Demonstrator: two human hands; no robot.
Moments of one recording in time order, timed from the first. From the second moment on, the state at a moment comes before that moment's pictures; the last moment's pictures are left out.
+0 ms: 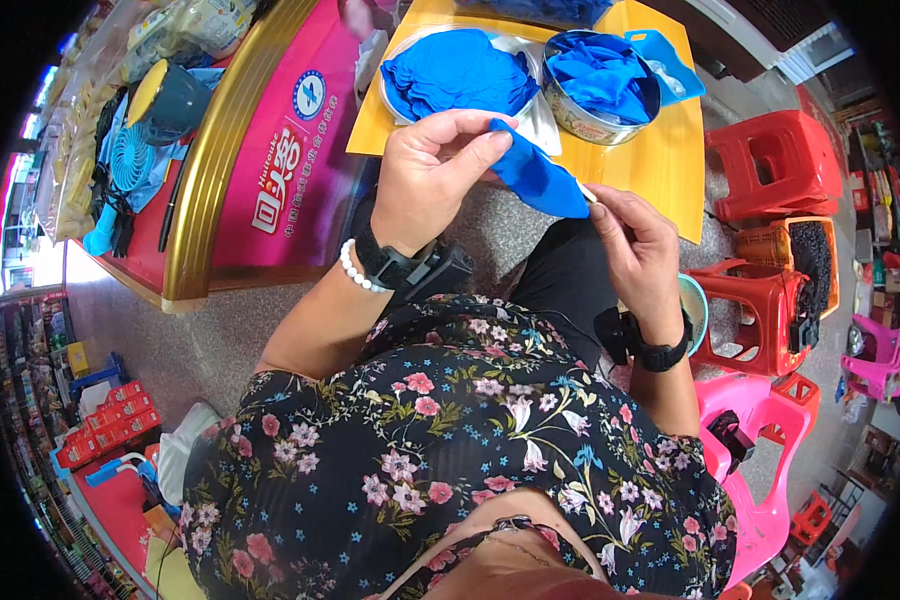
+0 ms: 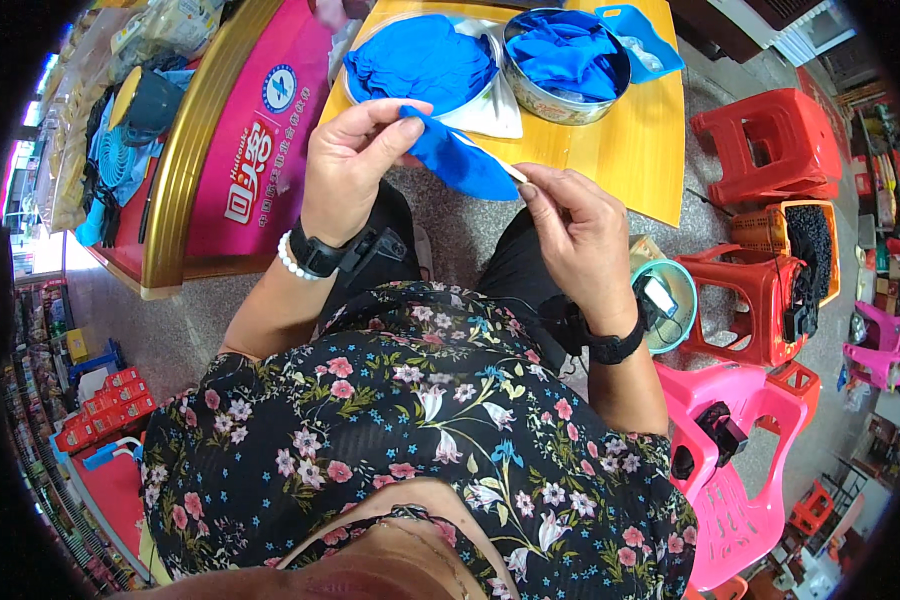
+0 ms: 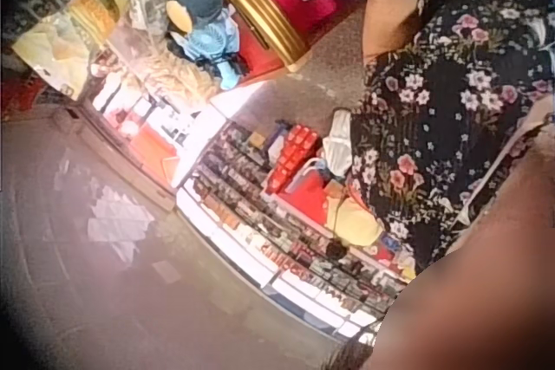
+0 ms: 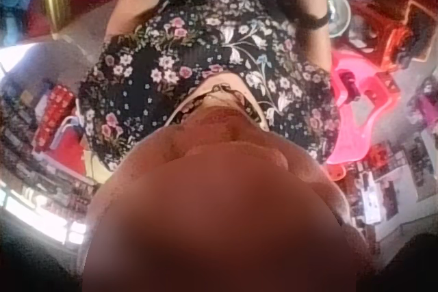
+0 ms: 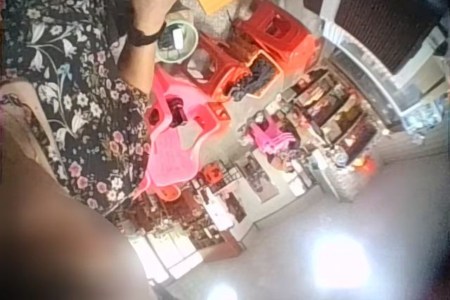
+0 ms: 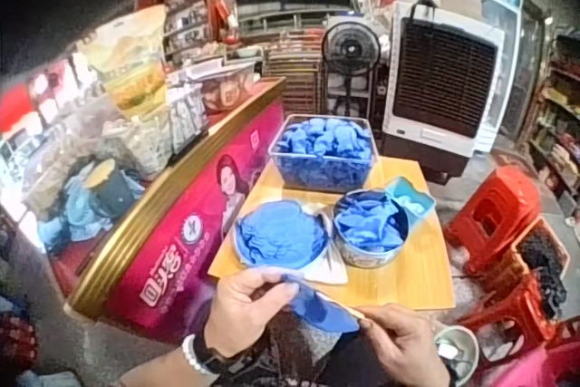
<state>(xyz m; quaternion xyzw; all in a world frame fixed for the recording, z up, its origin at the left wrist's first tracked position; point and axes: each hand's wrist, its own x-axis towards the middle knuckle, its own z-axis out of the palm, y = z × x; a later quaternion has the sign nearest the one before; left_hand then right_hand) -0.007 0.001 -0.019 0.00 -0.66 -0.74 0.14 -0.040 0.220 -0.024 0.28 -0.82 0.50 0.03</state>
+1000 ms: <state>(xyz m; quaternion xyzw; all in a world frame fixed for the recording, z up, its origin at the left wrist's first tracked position) -0.002 0.016 -0.020 -0.01 -0.58 -0.81 0.10 -0.037 0.218 -0.034 0.23 -0.81 0.54 0.06</state>
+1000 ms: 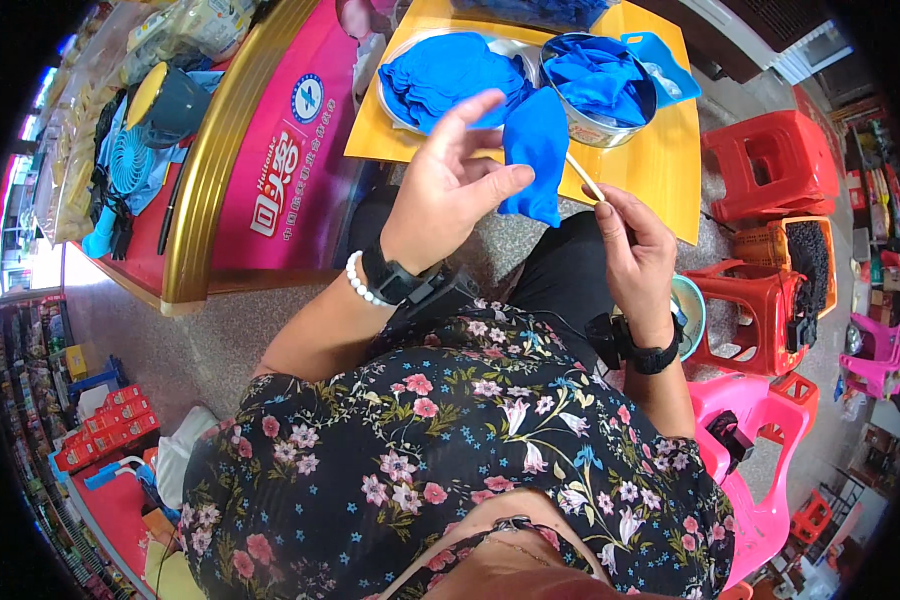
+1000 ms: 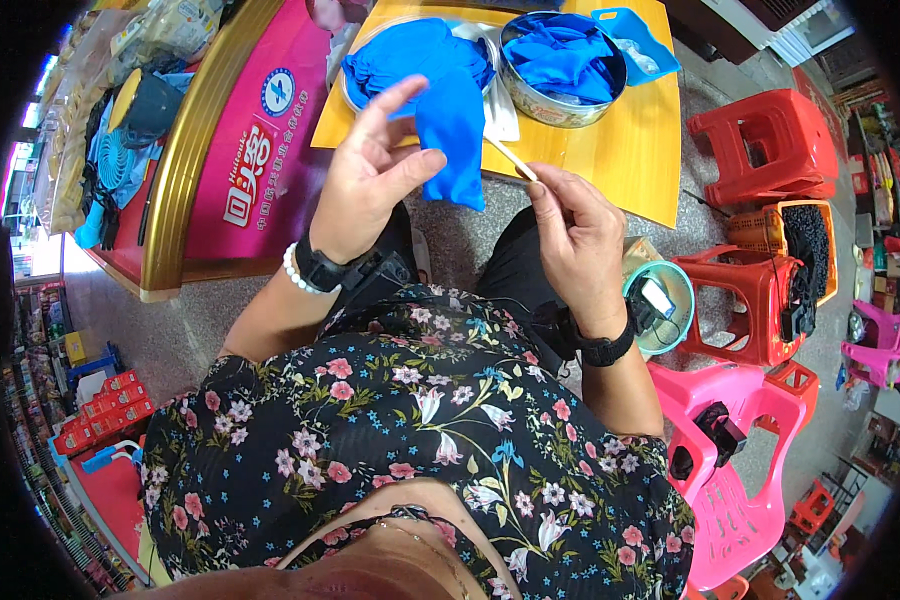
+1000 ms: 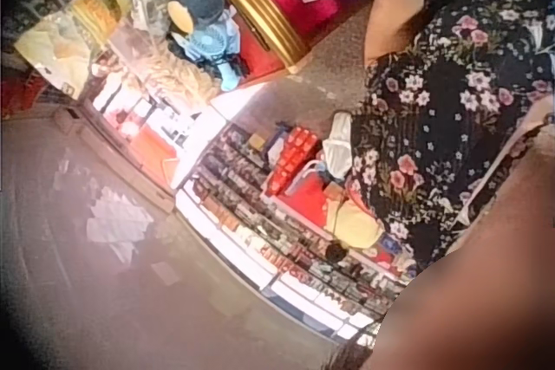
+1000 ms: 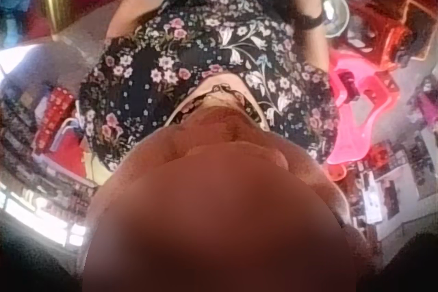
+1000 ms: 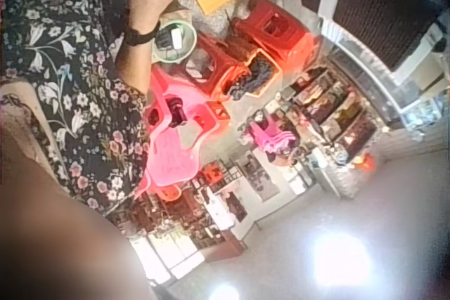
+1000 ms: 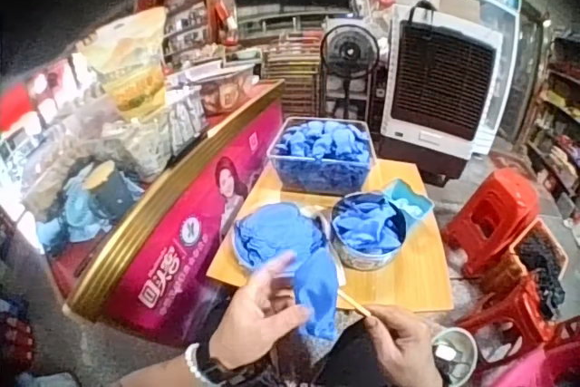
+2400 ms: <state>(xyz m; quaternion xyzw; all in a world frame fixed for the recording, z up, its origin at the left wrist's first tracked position) -0.020 0.024 -0.038 -0.03 -0.61 -0.79 0.00 -0.062 0.197 -0.023 0.13 -0.66 0.71 -0.20</state>
